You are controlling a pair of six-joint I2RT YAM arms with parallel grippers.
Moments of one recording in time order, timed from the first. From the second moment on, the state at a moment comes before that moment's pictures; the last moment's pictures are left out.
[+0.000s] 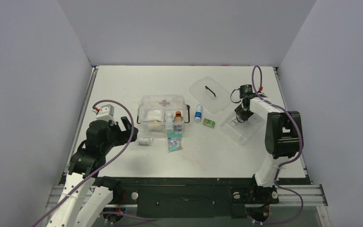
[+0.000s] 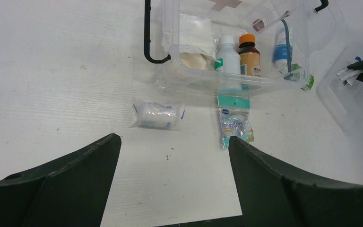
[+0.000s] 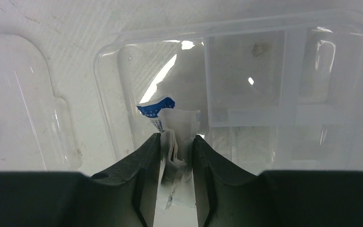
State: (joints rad) left arm -0.27 0.59 0.74 -0.68 -0.05 -0.48; right arm 0.08 1.81 1.16 -0.52 0.31 0.94
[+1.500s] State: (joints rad) left arm -0.27 0.58 0.74 -0.68 -0.05 -0.48; right arm 0.48 1.56 1.32 -0.60 0.31 0.64
